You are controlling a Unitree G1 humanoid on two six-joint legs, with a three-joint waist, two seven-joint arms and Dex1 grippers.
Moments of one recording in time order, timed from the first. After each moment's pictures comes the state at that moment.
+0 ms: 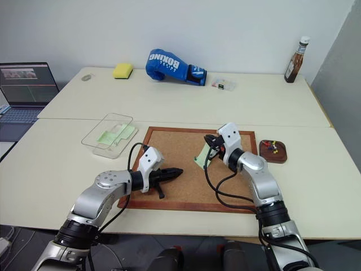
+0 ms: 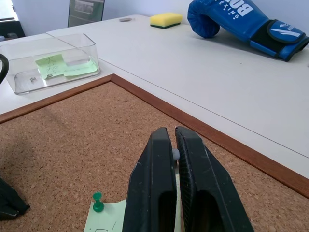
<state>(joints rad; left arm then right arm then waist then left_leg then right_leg) -0.32 0.52 -0.17 -0.01 -0.26 0.50 -0.84 -0.50 -0.20 0.11 0.13 0.16 0.28 0.54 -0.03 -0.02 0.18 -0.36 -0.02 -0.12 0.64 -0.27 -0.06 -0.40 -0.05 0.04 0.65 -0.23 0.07</state>
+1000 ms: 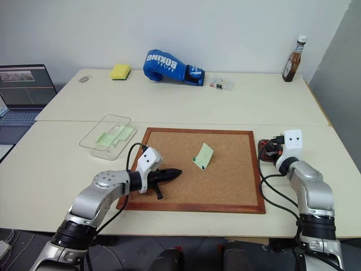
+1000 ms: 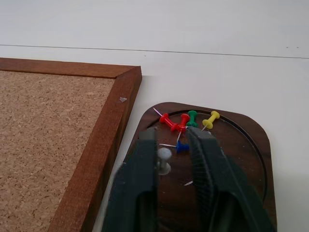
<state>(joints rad) -0.32 0.54 -0.17 -0.02 -0.26 0.51 -0.85 -0.36 -0.41 -0.23 0.02 0.26 0.64 0.32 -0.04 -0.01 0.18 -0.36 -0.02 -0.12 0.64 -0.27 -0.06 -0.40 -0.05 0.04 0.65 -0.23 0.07</state>
